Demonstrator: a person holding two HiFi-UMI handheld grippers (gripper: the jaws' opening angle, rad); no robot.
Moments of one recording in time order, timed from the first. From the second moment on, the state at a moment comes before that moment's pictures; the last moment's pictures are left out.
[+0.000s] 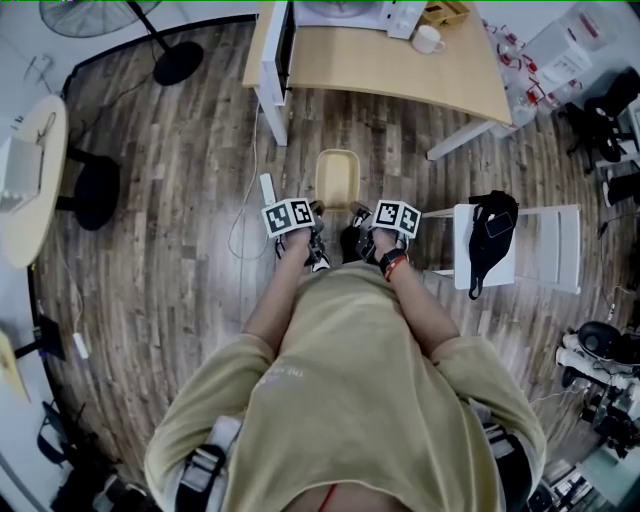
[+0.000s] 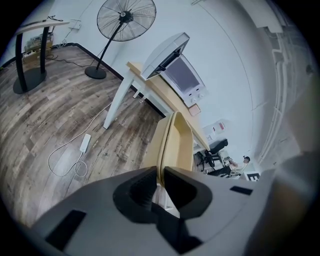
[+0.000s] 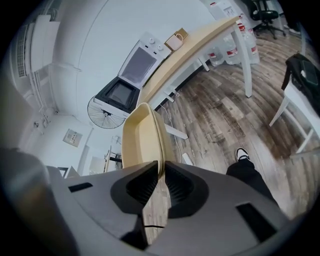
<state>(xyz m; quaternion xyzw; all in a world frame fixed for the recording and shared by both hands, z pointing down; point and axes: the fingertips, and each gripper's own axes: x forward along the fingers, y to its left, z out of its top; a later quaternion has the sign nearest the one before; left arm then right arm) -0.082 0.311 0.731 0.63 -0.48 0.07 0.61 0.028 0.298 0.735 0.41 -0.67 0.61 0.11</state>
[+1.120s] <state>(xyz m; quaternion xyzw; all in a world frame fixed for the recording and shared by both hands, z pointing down) -0.054 0.156 0.752 0.63 -0.48 0.17 0.59 0.054 0.140 0.758 0.36 -0.65 0.63 0.22</state>
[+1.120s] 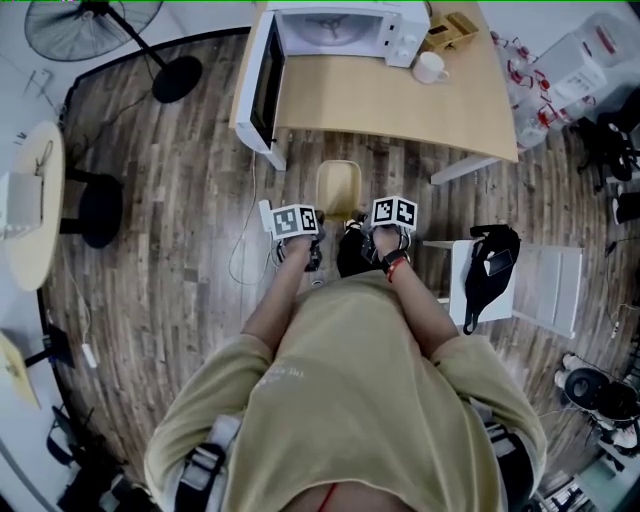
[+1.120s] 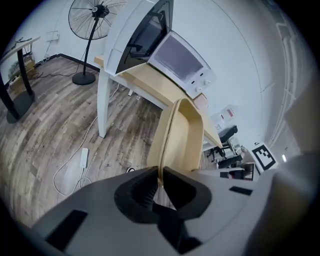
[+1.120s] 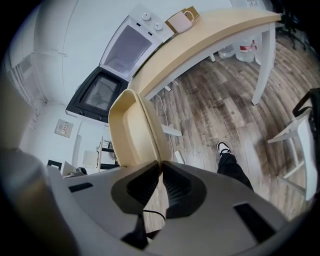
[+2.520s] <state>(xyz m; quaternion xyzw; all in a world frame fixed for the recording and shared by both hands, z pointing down) -0.032 -0.021 0.723 0.61 -0.51 0.14 0.59 0.074 -0.045 0.726 0.34 -0.67 0.63 0.20</state>
